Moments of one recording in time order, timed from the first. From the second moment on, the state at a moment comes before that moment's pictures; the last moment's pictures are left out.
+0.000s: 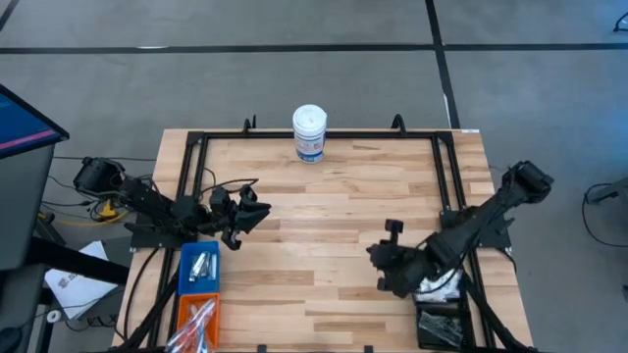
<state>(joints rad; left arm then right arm) -0.28 1.21 0.23 1.48 -0.33 -0.28 0.64 1.46 1.03 -0.72 0.68 0.54</state>
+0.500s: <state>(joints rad) -0.30 1.21 0.23 1.47 -0.15 -0.27 0.41 1.17 0.73 -0.31 0.60 0.18</state>
